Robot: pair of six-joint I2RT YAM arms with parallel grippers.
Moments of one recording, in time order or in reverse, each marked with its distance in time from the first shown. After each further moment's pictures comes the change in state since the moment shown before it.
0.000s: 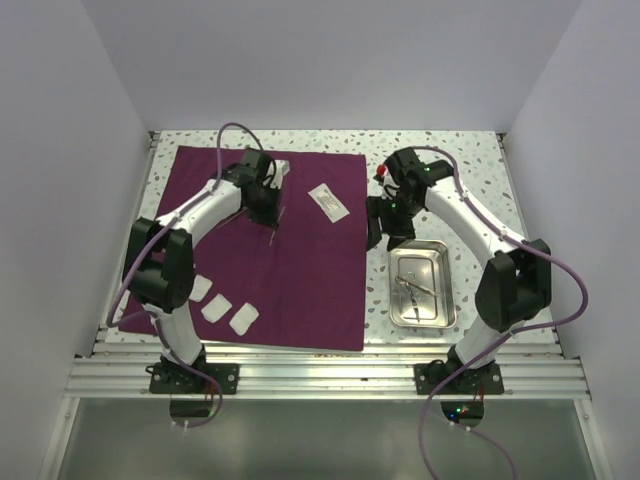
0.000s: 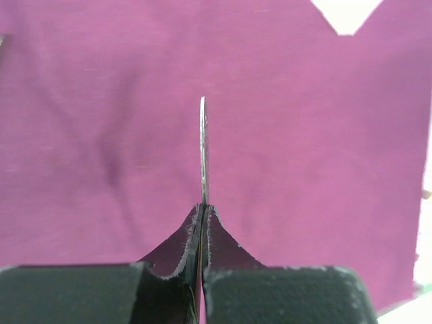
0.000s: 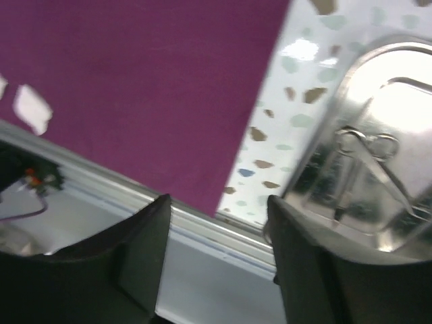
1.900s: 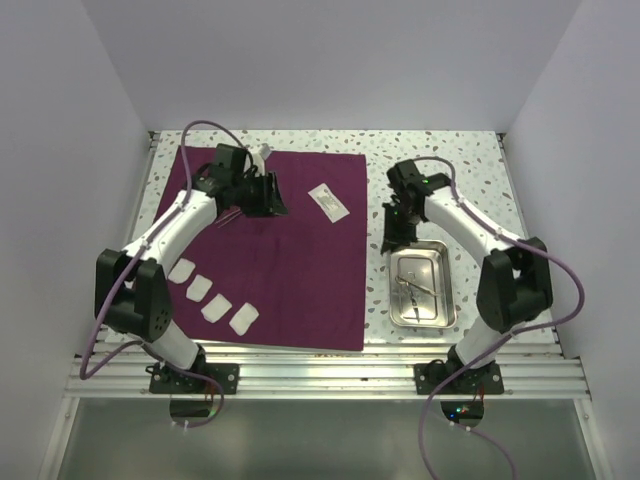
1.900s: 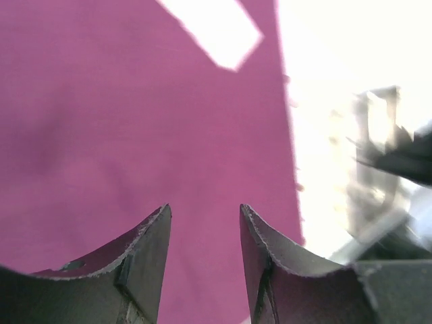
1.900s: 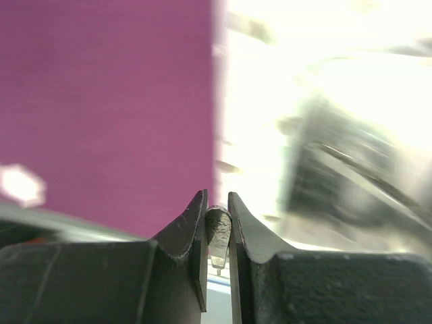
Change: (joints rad) left arm 0.039 -0.247 -0.120 0.125 0.269 -0.219; right arm 0.017 0.027 -0.106 0.185 0.092 0.211
